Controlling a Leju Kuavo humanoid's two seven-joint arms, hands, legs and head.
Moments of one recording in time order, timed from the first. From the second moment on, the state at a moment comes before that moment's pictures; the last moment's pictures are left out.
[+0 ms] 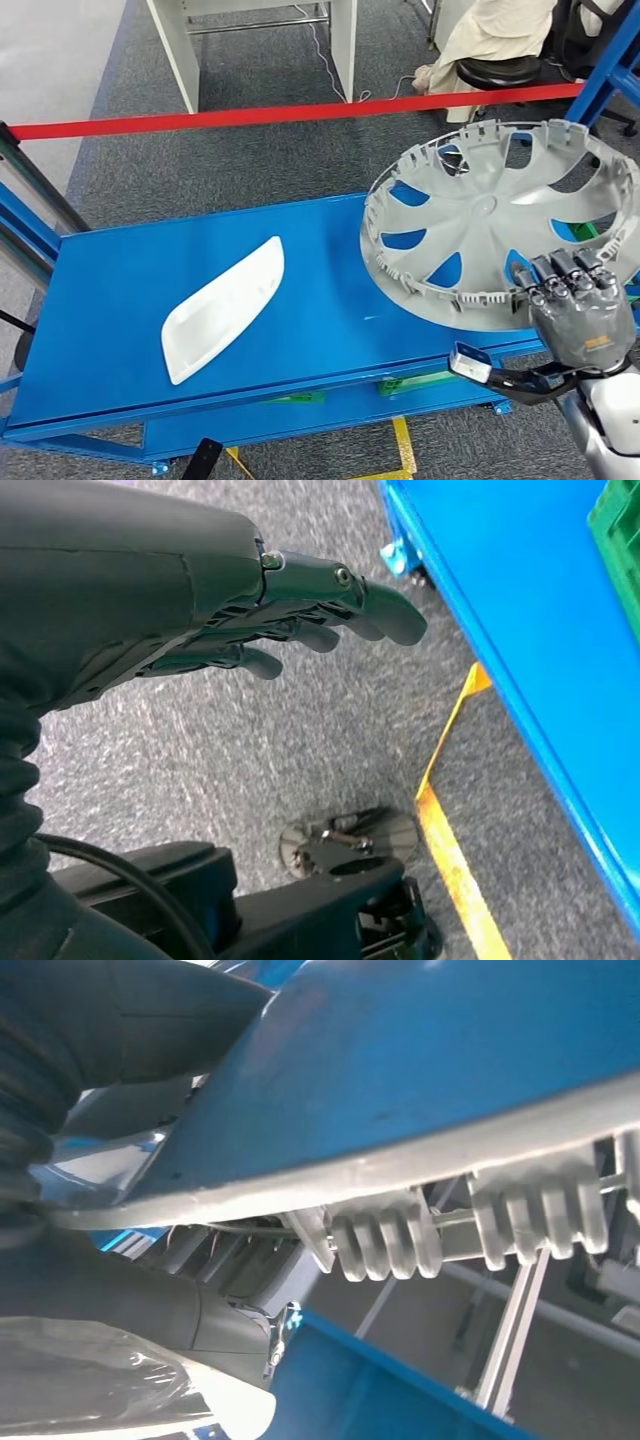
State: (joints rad) left arm -0.13 -0.20 0.95 -0.20 -1.21 0.17 -0.38; right arm -0.07 -0.42 0.04 -1.84 1.57 -0.68 -0.09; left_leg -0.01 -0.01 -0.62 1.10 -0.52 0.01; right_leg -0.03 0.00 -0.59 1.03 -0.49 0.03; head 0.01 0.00
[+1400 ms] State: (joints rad) left arm -0.14 -0.19 0.92 -0.20 -1.21 0.16 -0.35; right arm -0.21 -0.40 0.13 -1.76 1.57 -0.68 -0.06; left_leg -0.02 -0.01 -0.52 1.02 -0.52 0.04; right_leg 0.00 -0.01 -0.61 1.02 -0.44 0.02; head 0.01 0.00
